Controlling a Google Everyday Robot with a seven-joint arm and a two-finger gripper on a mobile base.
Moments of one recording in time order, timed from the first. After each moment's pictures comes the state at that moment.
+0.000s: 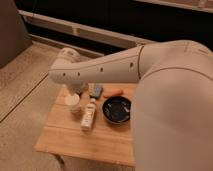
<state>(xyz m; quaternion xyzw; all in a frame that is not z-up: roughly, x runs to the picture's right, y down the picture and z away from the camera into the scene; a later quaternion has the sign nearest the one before) -0.109 0.007 0.730 -0.08 0.15 0.71 0.69</state>
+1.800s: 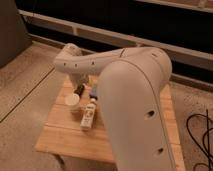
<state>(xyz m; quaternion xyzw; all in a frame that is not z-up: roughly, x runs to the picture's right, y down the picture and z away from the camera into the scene) -0.134 -0.013 0.822 -0.14 0.17 0.70 0.68</state>
